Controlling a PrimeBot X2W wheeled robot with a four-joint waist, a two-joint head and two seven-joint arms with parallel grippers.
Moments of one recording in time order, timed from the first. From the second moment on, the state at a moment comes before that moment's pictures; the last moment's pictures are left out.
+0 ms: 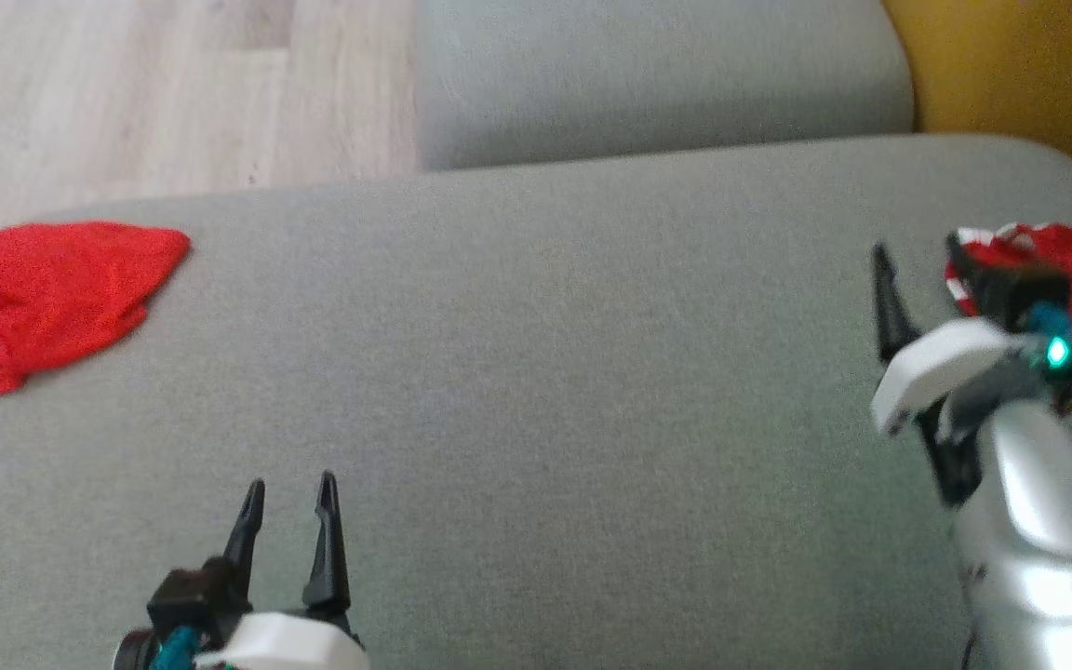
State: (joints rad) left arm -0.02 0.29 -0.51 0.19 -0.63 0.25 -0.23; right arm -0.51 -0.12 -0.05 0.71 -0.03 0.12 -0.09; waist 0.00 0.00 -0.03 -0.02
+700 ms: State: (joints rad) left arm 0.07 0.30 -0.49 0.21 -0.64 0.24 -0.24; right arm 0.09 -0.05 -0.01 0.24 0.10 0.12 -0.08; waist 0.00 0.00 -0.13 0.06
